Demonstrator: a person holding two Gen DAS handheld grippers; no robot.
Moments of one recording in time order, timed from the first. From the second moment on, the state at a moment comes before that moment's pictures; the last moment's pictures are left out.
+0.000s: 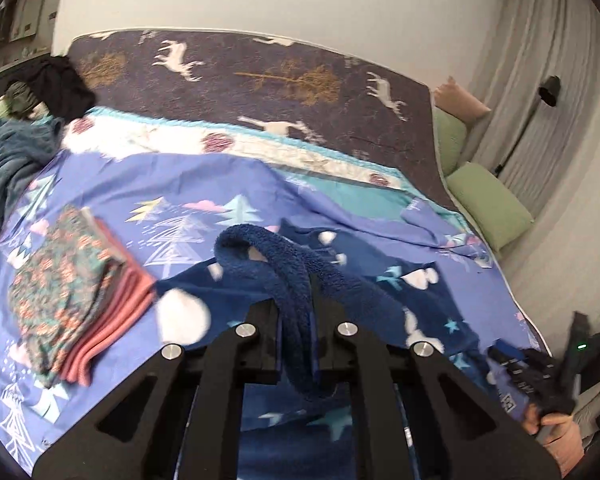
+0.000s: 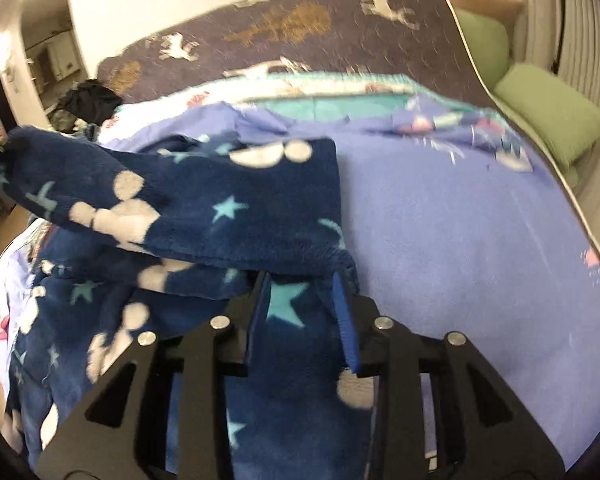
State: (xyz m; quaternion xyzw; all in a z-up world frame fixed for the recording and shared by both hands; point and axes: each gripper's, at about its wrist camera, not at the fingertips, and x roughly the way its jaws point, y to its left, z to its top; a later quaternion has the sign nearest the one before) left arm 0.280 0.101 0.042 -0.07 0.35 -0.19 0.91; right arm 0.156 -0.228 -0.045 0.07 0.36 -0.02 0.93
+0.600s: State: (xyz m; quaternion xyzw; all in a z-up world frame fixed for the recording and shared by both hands) left arm 0.277 0.111 -0.033 0.04 0.38 -0.09 0.92; right arm 0.193 -0.216 -0.054 0.05 0.39 0.01 0.92
